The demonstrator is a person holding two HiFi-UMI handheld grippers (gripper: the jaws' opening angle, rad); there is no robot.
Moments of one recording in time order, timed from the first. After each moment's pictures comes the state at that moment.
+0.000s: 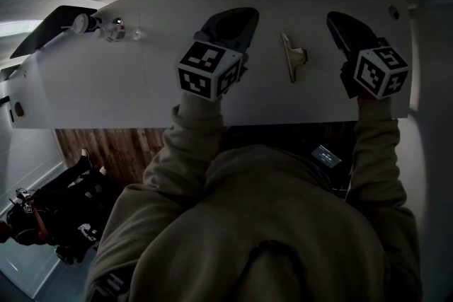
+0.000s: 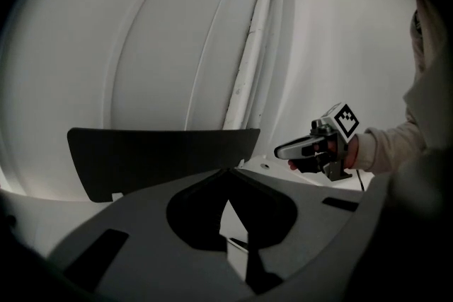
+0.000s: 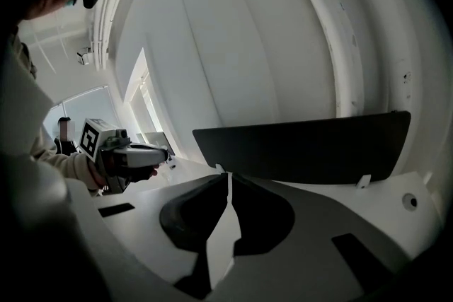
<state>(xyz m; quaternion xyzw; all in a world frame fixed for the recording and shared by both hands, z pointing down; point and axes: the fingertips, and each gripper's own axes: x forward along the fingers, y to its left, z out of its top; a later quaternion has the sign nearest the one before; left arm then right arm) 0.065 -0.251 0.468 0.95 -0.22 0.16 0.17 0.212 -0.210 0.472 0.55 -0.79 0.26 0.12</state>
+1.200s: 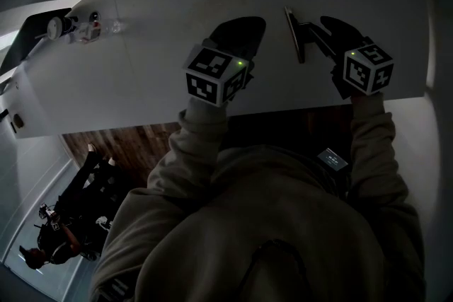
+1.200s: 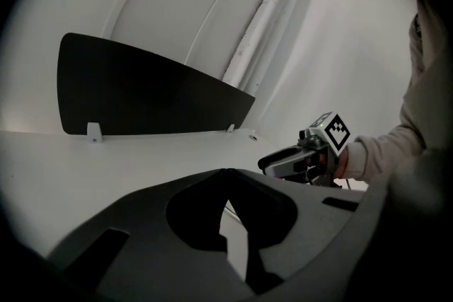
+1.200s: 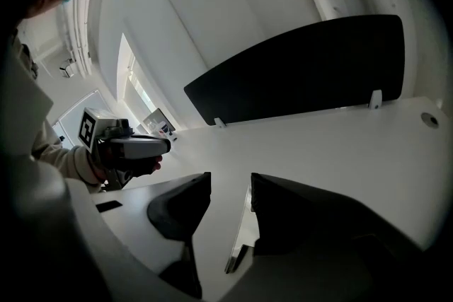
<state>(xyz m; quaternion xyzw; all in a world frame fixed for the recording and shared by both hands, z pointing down) 0.064 -0.195 0.593 0.93 -0.16 0.21 0.26 0.174 -0.154 0.624 0.51 -0.76 0.38 0.14</state>
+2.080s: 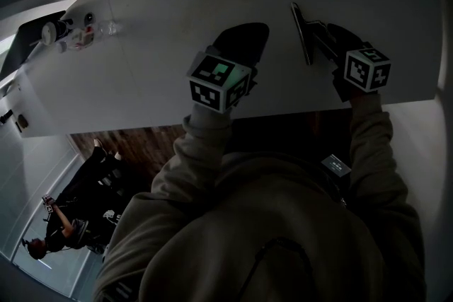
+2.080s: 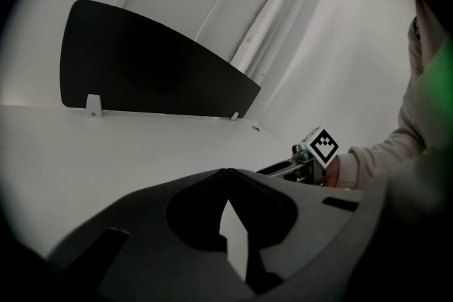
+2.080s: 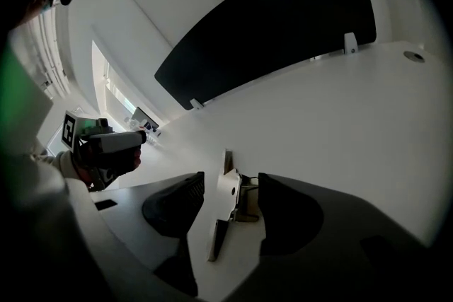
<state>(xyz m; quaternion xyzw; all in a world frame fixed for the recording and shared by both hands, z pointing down) 0.062 -0.187 0.639 0.92 -0.16 0.23 0.29 0.188 -0.131 0.714 0.53 -0.70 0.46 0.13</state>
